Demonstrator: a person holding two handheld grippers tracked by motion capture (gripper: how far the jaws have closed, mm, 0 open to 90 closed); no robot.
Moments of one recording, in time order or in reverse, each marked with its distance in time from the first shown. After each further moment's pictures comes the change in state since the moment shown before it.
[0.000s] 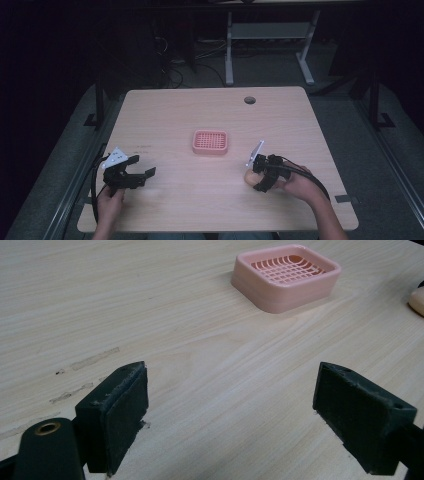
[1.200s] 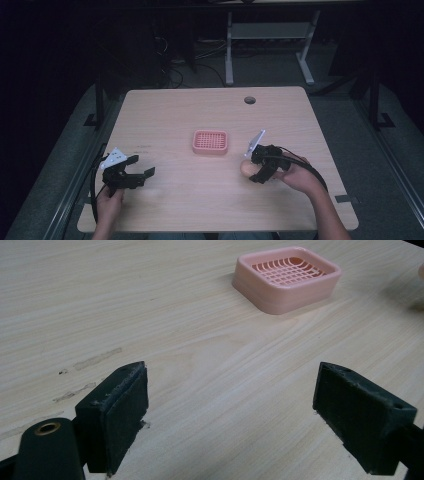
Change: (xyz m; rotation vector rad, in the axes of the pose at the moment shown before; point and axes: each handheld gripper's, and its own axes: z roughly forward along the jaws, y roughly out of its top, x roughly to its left) left arm 0.001 0.000 -0.002 -0.005 0.003 -0.011; right arm -0.008 0.017 -0.029 -0.101 0.004 -0.034
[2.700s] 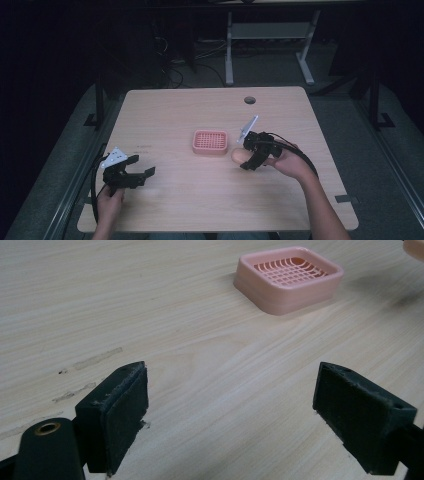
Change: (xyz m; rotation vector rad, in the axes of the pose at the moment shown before) left arm 0.000 0.000 0.002 -0.003 0.000 -0.006; right arm -0.021 0.033 -0.008 -0.058 0.018 -0.020
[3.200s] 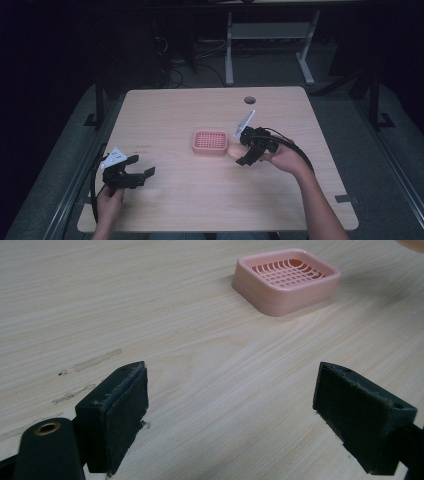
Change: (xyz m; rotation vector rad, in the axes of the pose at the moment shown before) left arm 0.000 0.001 -0.002 0.000 -0.001 0.004; right arm -0.007 0.013 -0.003 -0.029 0.016 0.000
